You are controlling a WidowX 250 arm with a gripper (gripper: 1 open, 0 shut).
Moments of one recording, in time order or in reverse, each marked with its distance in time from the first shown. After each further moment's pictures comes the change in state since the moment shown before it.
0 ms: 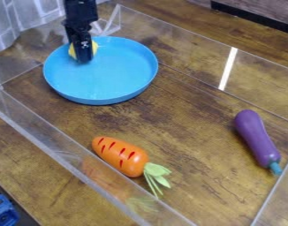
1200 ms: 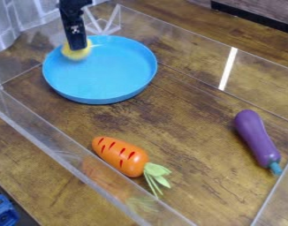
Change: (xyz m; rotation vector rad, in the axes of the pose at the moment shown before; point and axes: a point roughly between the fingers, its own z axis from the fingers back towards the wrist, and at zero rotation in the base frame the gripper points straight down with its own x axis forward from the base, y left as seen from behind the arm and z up) arm -0.002 -0.020 0.030 -0.015 -0.017 -0.110
